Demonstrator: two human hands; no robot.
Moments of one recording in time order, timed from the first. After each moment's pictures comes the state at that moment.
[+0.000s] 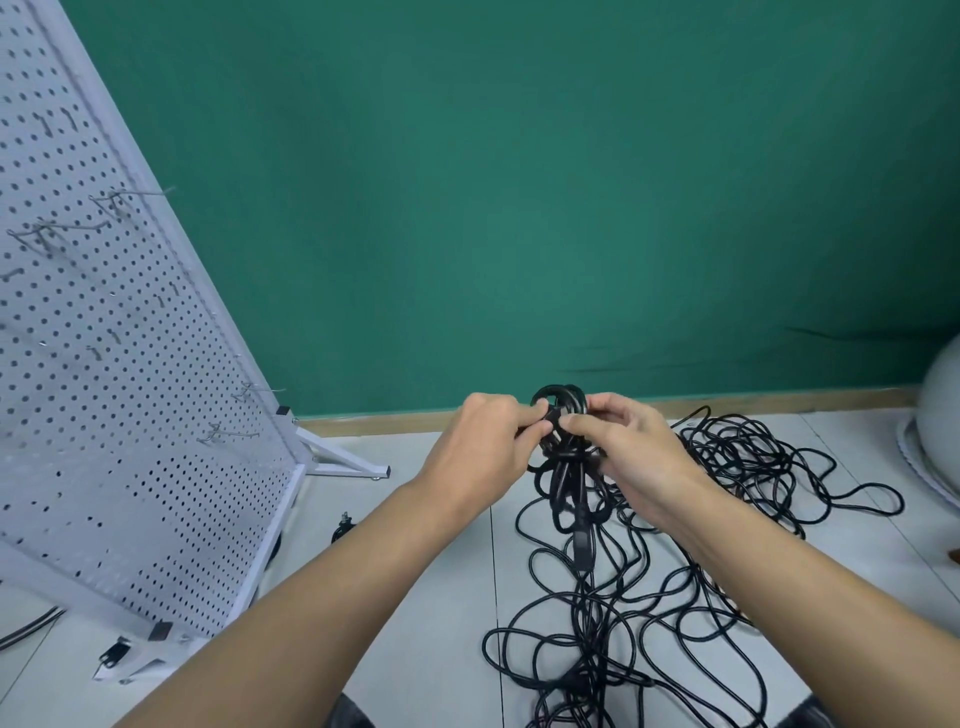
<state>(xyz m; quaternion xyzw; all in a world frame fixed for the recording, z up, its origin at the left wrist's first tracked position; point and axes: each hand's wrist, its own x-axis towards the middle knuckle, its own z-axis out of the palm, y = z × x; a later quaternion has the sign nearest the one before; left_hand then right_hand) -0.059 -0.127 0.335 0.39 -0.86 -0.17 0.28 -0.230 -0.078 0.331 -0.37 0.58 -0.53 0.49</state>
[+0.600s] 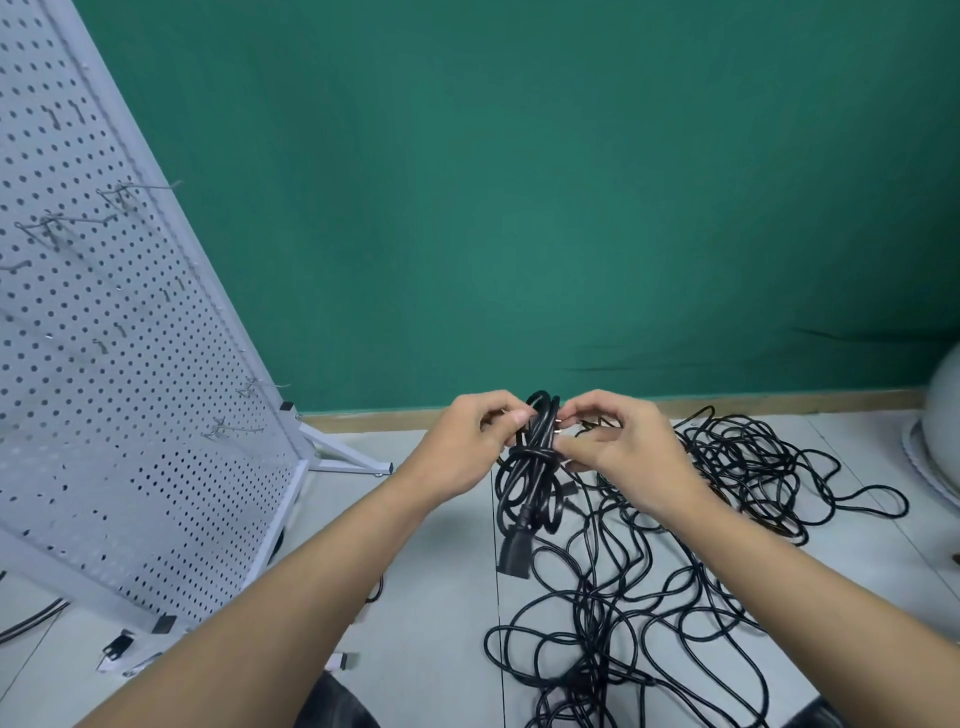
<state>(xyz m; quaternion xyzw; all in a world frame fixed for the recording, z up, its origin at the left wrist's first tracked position) -0.040 -0.143 0.321 0.42 -0.75 -0.43 0.29 -0.230 -0.072 0.331 -0.52 0.60 -0.47 0.39</state>
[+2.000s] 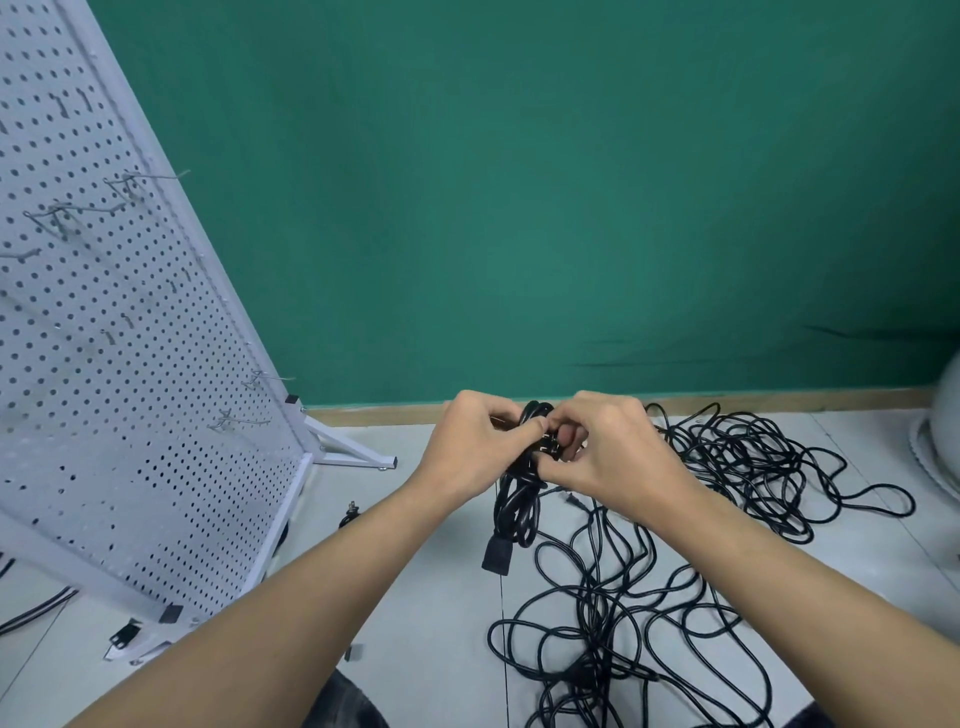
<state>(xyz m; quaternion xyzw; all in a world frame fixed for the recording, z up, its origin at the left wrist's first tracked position) -0.047 -0.127 0.327 0.48 -0.71 -0.41 0.31 -0.218 -0.079 0.329 -0.74 0.58 -0.33 0.10</state>
